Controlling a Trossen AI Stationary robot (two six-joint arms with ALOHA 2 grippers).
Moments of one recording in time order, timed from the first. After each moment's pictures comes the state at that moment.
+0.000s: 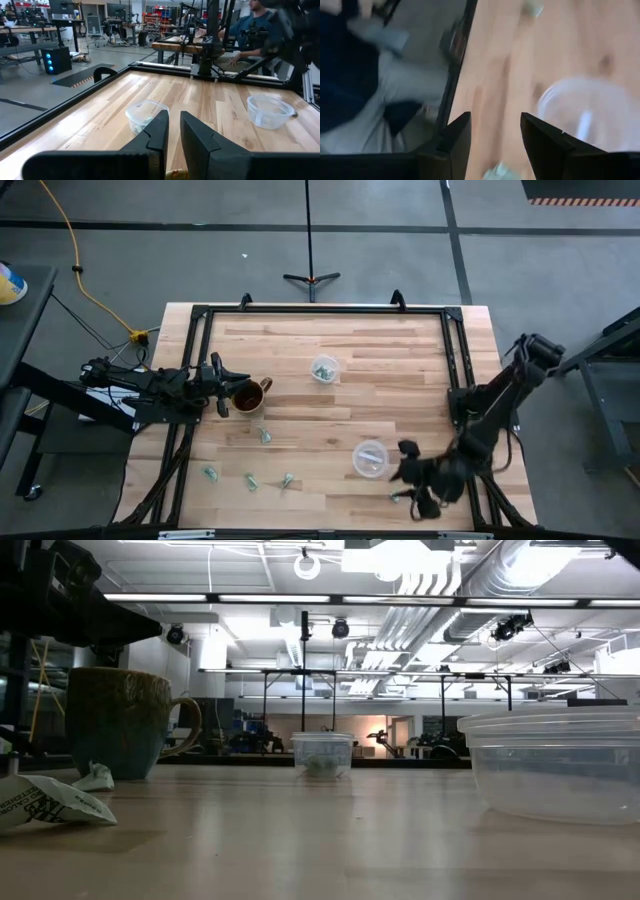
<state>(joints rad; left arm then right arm) -0.25 0.01 0.05 -0.06 -0.52 -0.06 0.88 1.39 0.88 -0.26 0.34 0.69</state>
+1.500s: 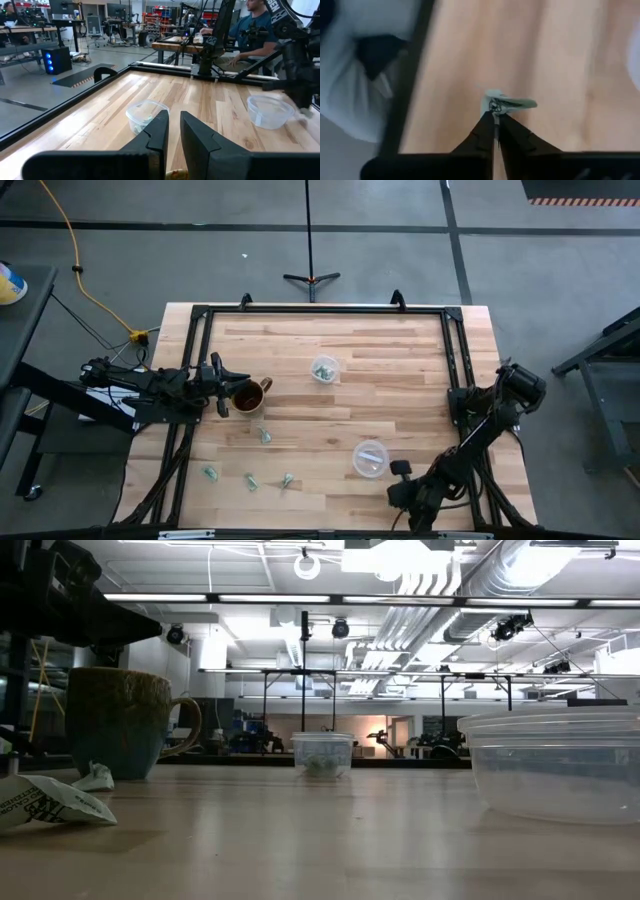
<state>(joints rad) -0.25 0.01 0.05 -0.06 -0.52 -0.06 0.91 1.74 0.88 -0.14 0.19 0.70</state>
